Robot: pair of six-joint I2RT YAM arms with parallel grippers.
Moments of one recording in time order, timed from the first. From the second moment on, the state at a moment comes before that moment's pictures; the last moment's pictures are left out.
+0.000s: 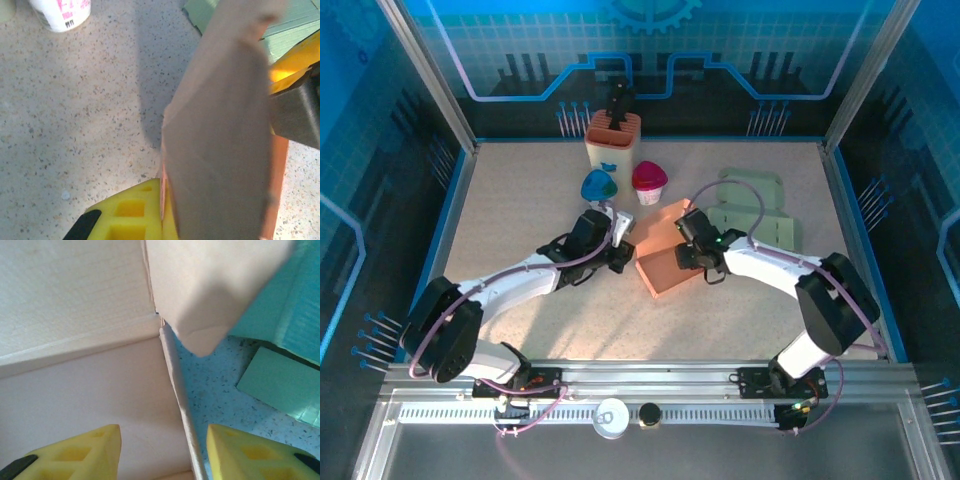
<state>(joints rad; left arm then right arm) -0.58 1.42 0.79 -0.08 0.14 -0.16 0.61 1.56 0.93 -0.44 0.19 0.37</state>
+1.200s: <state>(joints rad) -0.54 1.48 0.90 -0.17 0.15 0.02 0.32 1.62 1.16 -0.47 -0.35 -0.03</state>
